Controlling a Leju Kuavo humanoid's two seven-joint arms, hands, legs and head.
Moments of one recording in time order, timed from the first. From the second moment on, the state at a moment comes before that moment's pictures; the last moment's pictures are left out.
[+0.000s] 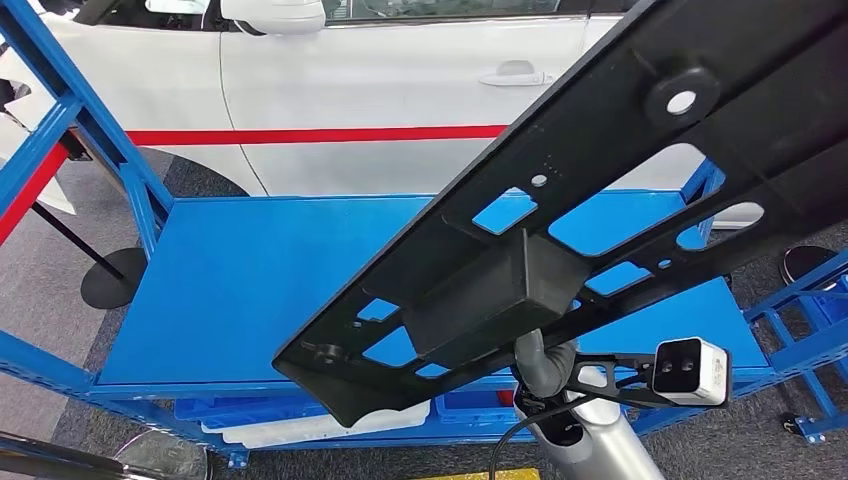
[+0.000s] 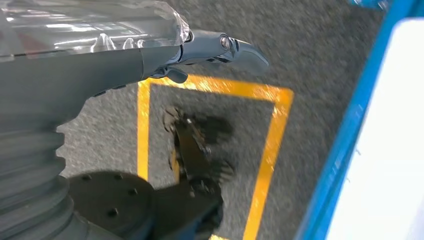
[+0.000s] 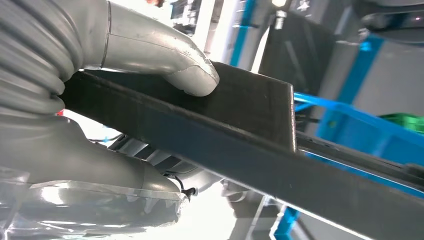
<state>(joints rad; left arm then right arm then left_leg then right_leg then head) -0.08 -0.04 1.12 -0.22 -0.80 -0.14 -0.34 -0.25 -0.06 0.48 -1.82 -0.34 0.45 -0.61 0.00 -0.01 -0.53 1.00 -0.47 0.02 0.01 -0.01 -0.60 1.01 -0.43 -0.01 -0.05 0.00</state>
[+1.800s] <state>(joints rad) -0.04 -0.03 1.17 -0.22 -0.89 -0.05 -0.08 0.02 -0.20 0.18 -1.89 -0.25 0.62 -0.62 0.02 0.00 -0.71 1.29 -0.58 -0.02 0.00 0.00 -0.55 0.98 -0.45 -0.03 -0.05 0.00</state>
